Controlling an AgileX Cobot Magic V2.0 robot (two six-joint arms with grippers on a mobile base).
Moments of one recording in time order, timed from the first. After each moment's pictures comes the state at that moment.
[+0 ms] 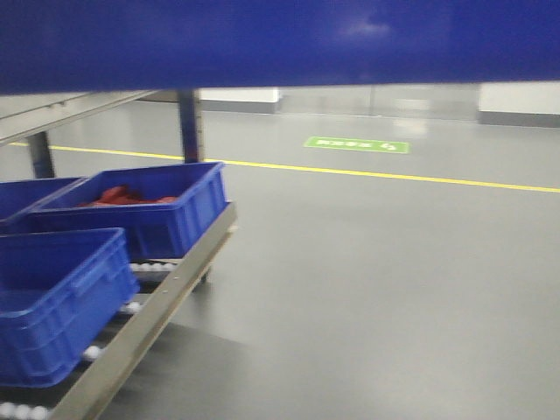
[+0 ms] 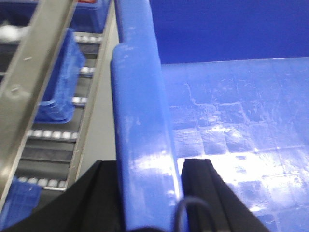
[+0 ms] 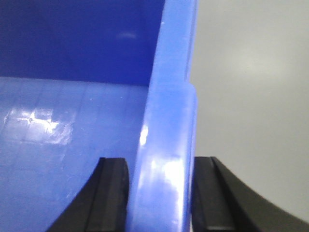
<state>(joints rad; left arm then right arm) -0.08 0.99 -1.47 -0.04 1.29 -0.08 0.30 0.99 -1.50 0.02 1.27 0.16</state>
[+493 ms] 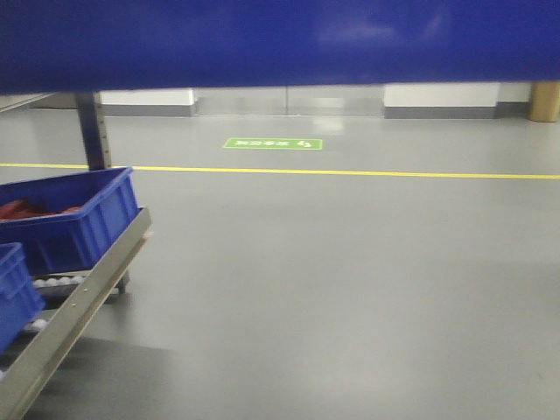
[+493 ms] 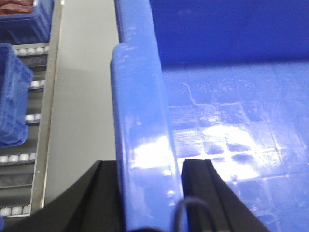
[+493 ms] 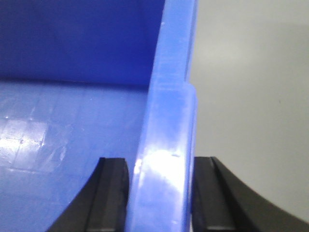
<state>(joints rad) -0.08 0.99 -1.47 -0.04 1.29 -0.08 0.30 0.99 -1.50 0.02 1.27 0.16</state>
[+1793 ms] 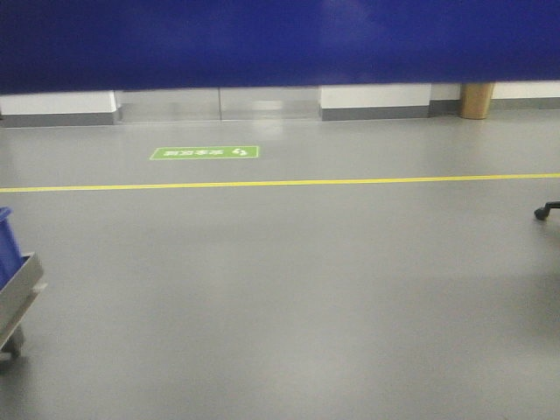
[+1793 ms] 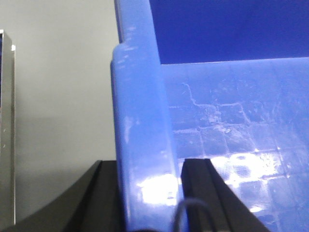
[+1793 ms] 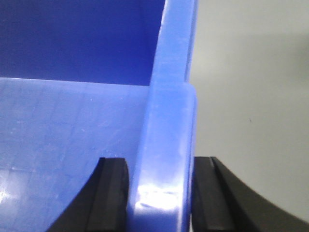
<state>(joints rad) -0.08 0.99 -1.47 -0.04 1.30 -0.08 0.30 0.99 -1.50 0.02 1.28 0.16</state>
